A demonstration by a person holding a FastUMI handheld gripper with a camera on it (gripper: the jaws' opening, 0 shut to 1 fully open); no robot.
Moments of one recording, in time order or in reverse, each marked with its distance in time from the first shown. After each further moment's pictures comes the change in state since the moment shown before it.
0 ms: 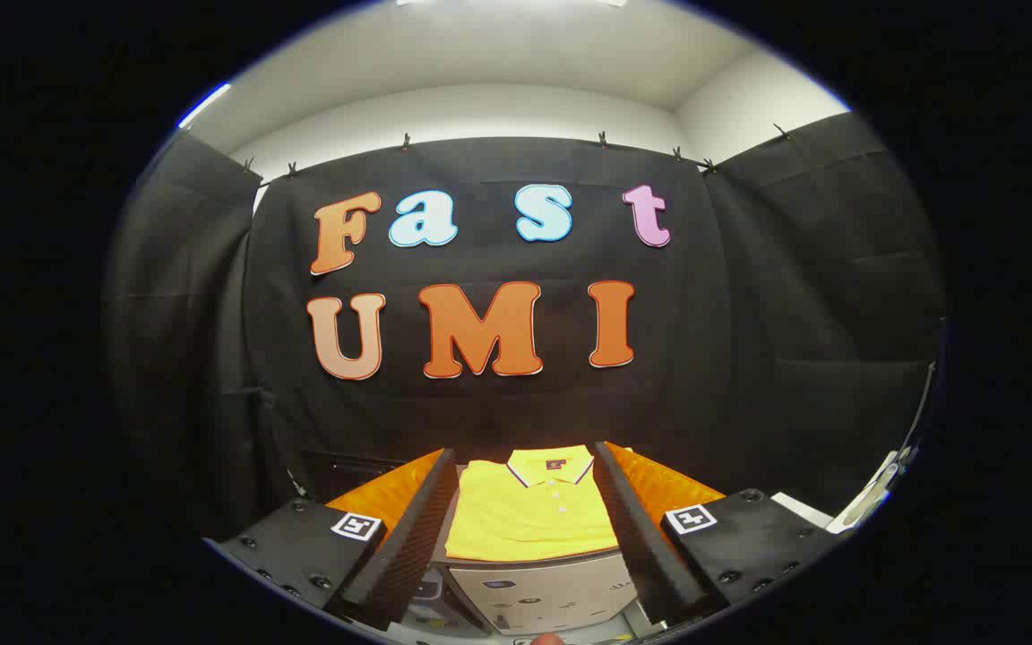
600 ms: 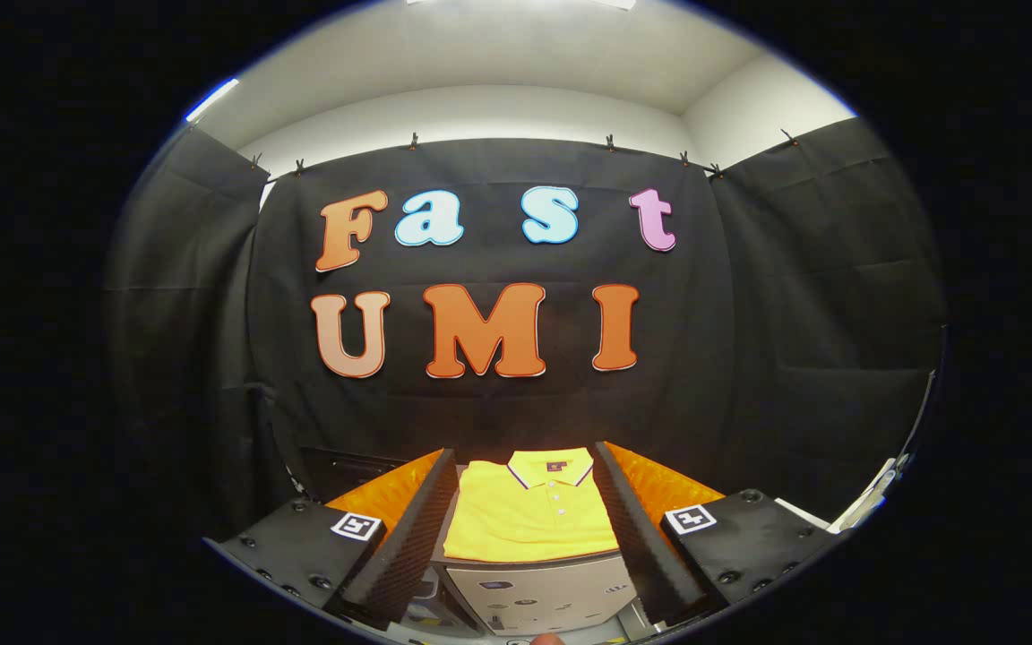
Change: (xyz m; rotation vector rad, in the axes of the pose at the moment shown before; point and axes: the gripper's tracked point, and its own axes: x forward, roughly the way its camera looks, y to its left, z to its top) arm -0.001 0.003 0.000 -0.009 -0.007 0.015
